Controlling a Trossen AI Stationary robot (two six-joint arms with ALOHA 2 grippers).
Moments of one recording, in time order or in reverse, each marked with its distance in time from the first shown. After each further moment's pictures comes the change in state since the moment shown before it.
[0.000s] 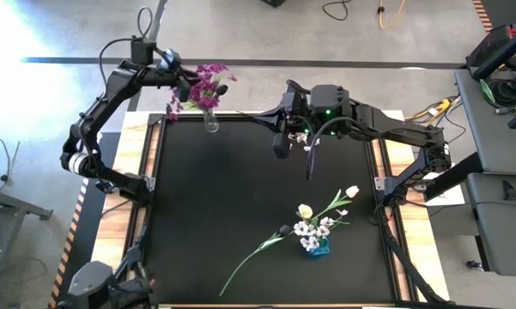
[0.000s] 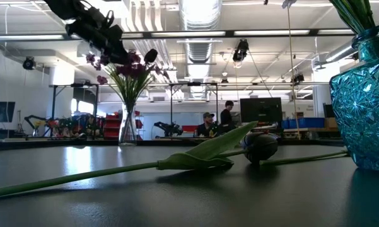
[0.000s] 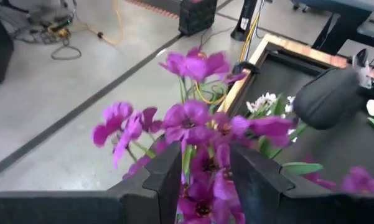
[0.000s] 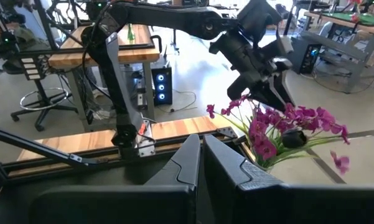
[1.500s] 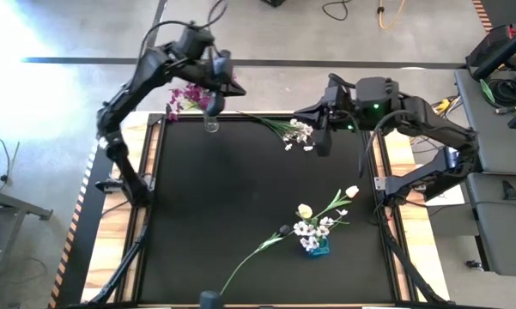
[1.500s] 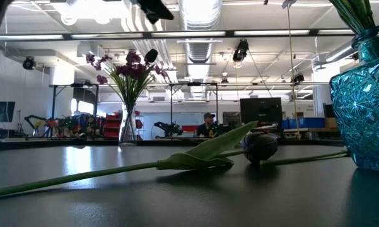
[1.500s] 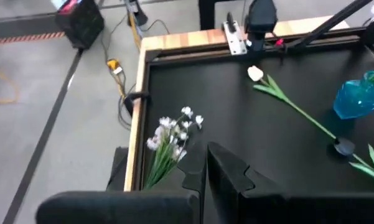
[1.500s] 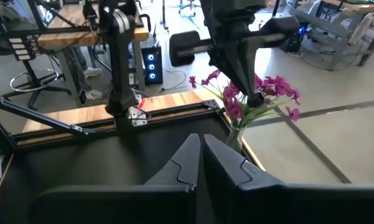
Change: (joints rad) left arm -0.534 0.327 0.805 -0.565 -0.128 0.217; right arm 0.000 -0.210 0.014 -0.324 0.040 0.018
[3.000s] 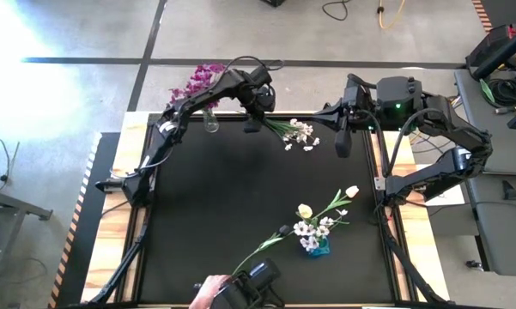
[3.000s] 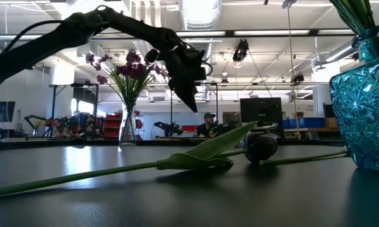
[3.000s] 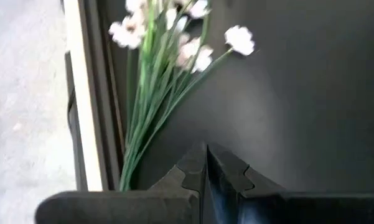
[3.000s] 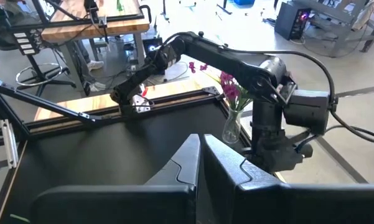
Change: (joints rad) left arm -0.041 0.641 0.157 -0.031 -0.218 0.220; right arm 0.000 -0.094 0.000 -0.136 -0.011 0.034
